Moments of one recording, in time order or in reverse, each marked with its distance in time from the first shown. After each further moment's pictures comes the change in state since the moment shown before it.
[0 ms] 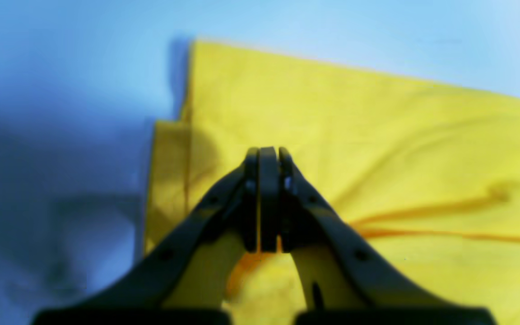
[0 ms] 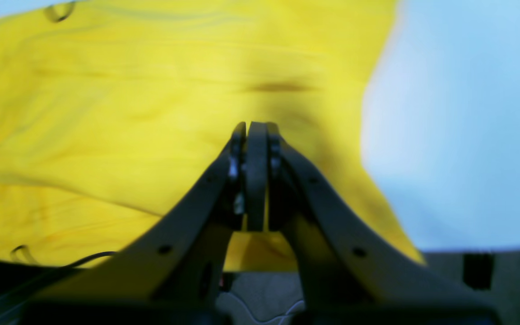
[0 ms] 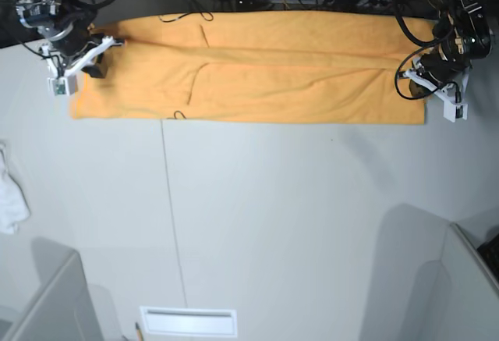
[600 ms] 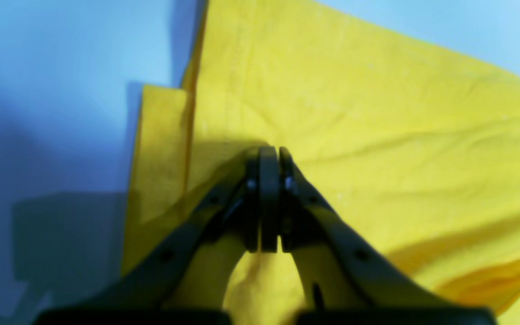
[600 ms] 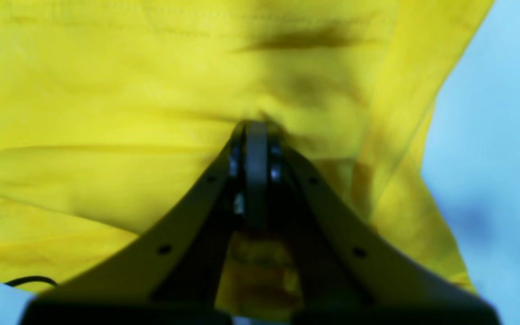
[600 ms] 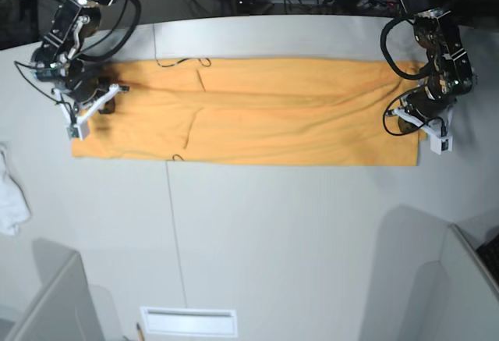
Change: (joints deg) left arm -15.1 1.1 5.8 -22.0 9.9 -1.6 -12.0; right arm 21.4 1.9 -1.0 -24.9 -14.5 0.9 1.8
